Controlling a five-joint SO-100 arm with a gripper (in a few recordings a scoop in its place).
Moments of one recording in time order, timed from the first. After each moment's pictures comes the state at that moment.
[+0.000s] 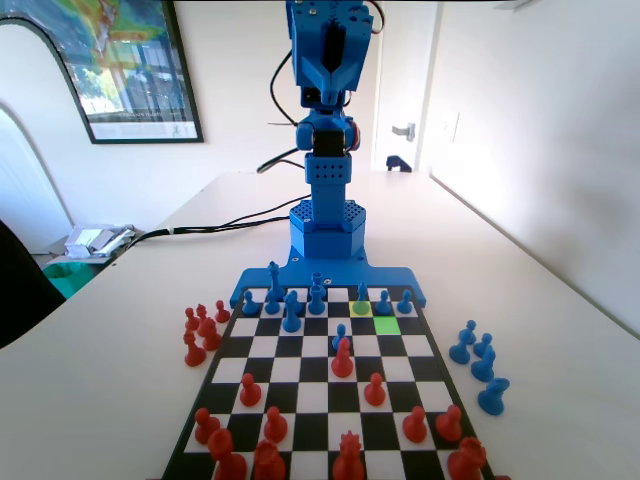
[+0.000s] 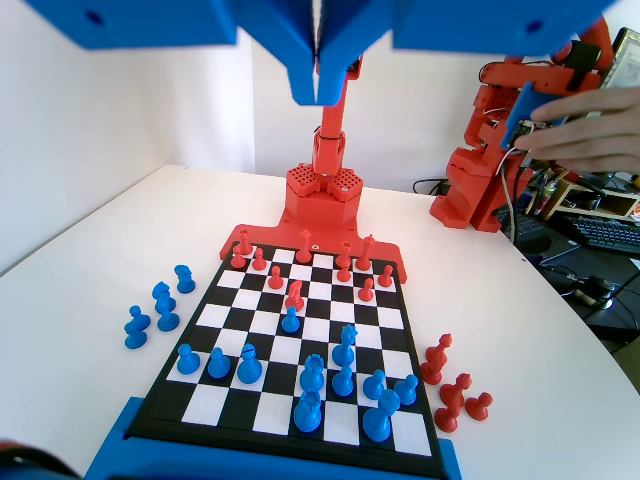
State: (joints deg) arm 1.1 173.8 125.2 91.1 -98.3
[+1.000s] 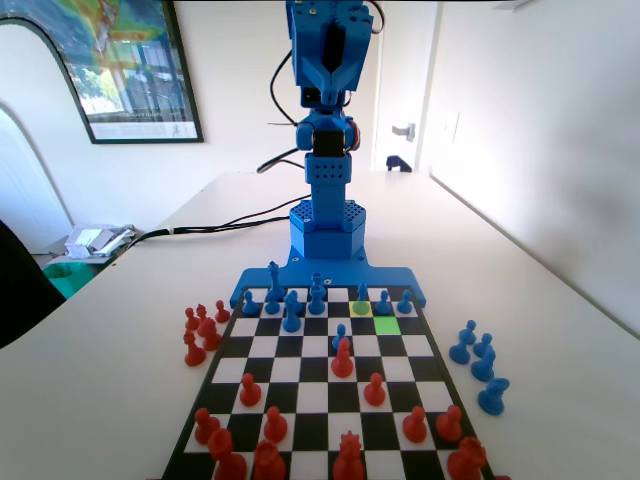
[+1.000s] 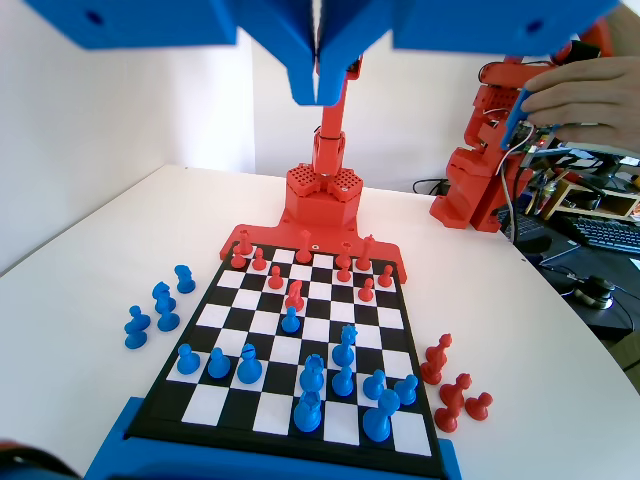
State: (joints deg) arm 1.1 173.8 125.2 91.1 -98.3
